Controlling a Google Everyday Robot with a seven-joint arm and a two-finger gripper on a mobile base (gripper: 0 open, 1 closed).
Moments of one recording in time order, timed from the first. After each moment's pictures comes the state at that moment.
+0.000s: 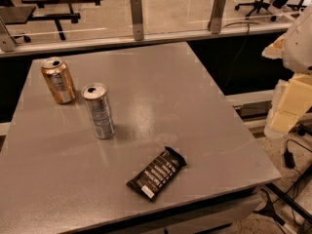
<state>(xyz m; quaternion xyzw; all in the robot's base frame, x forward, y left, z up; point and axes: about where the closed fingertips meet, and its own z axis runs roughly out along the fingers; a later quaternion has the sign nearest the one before) 0.438 -0.217 0.976 -0.60 0.78 -0.03 0.16</state>
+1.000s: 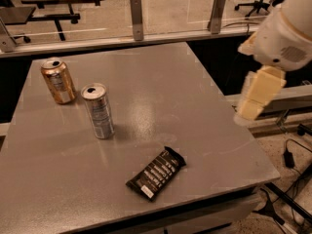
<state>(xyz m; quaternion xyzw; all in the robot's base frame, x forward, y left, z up) 0.473 -0.179 0.968 -0.61 0.77 0.00 0.19</state>
